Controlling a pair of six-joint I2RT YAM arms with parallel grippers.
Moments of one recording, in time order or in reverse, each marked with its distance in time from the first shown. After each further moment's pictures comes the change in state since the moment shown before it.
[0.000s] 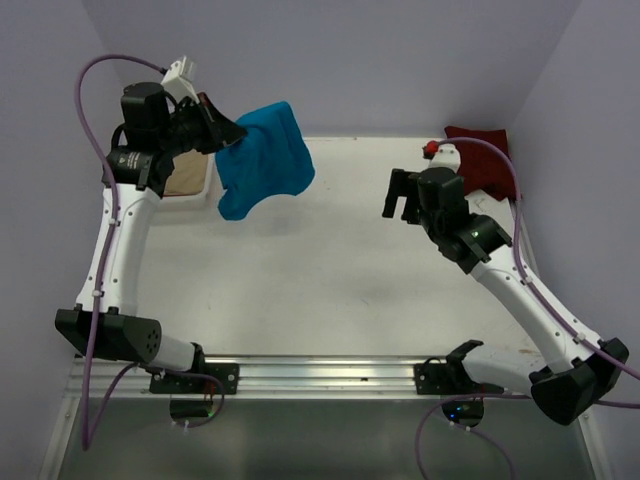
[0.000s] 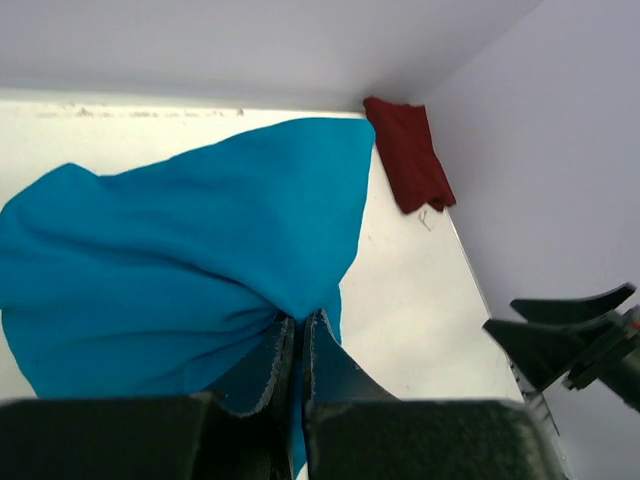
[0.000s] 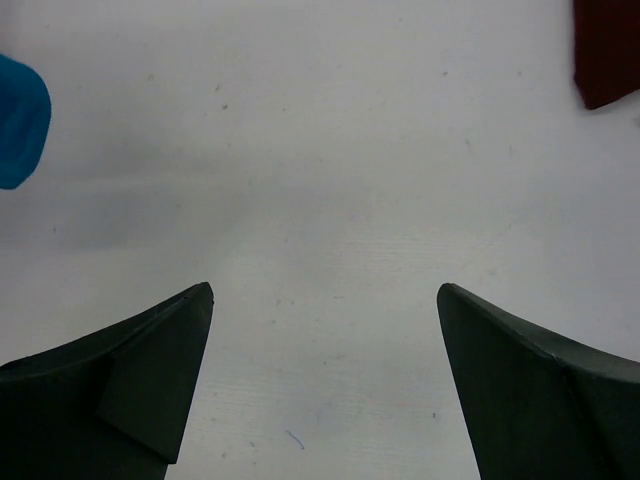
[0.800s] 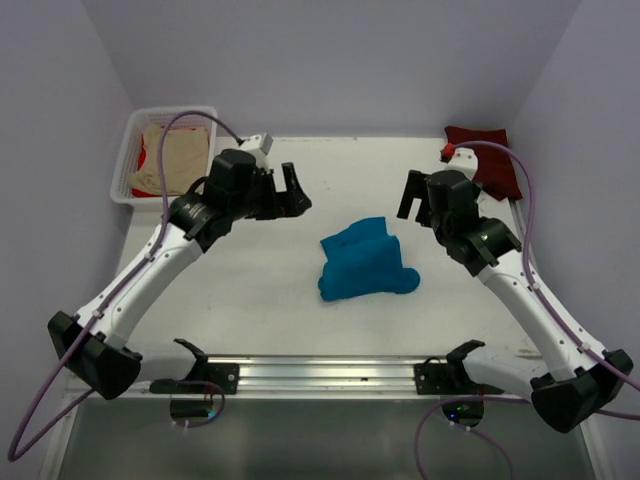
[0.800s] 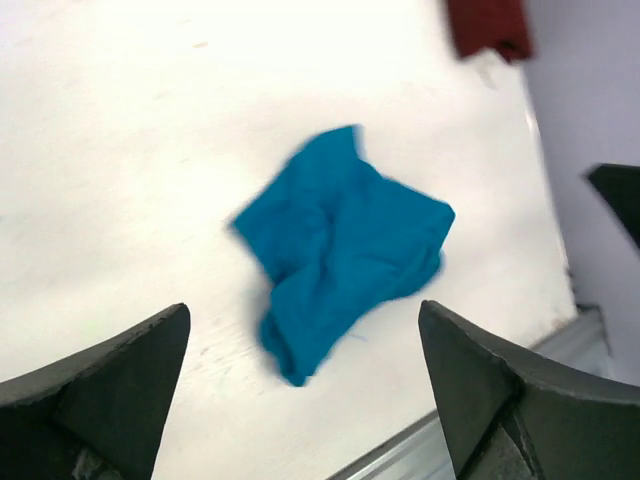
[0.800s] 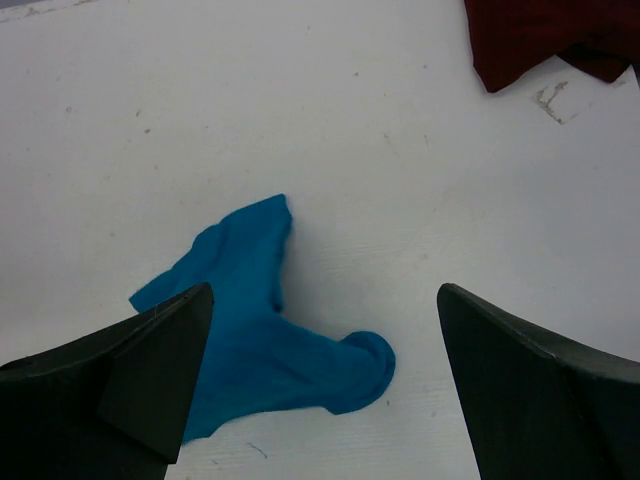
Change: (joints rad) left arm -0.487 -0.088 -0.337 -0.001 -0.336 -0.072; right arm -0.058 -0.068 -0.013 -0.066 0.128 0.018
